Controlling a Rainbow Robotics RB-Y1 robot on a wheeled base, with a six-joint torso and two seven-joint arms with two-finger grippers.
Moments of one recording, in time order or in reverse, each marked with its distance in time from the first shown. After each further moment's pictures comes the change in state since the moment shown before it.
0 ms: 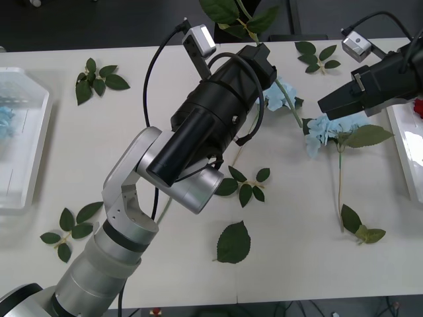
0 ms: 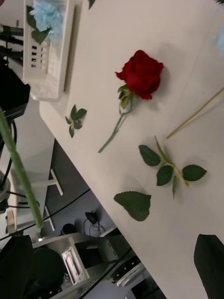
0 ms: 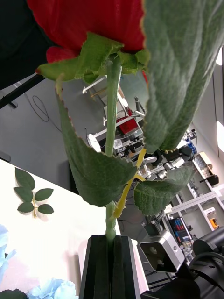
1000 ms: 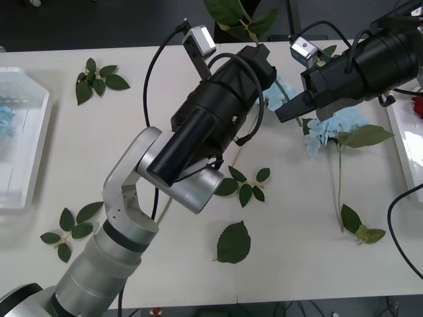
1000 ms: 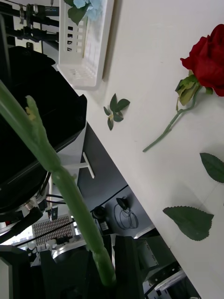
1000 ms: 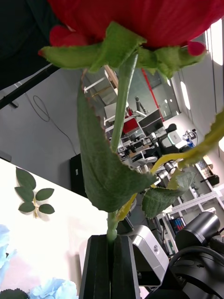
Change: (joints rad) right arm -0.061 0.174 0.031 0.000 0.001 0.019 -0.125; left arm 0.000 0.000 0.000 0.003 0.000 0.000 0.000
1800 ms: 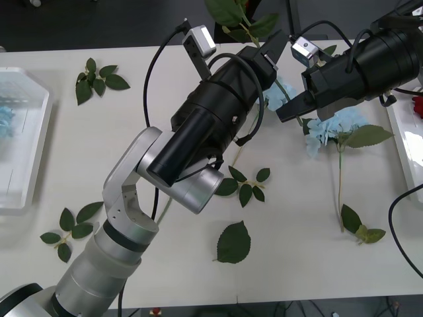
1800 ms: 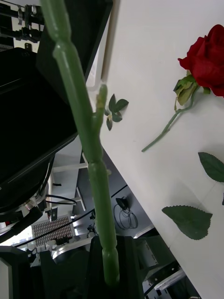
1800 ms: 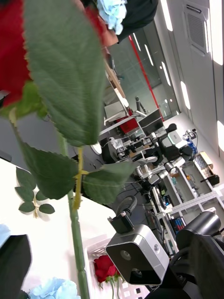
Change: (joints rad) right arm 0.000 -0.003 0.000 0.000 0.002 -0.001 -0.001; left arm 0.000 0.000 0.000 0.001 -0.001 0.000 0.000
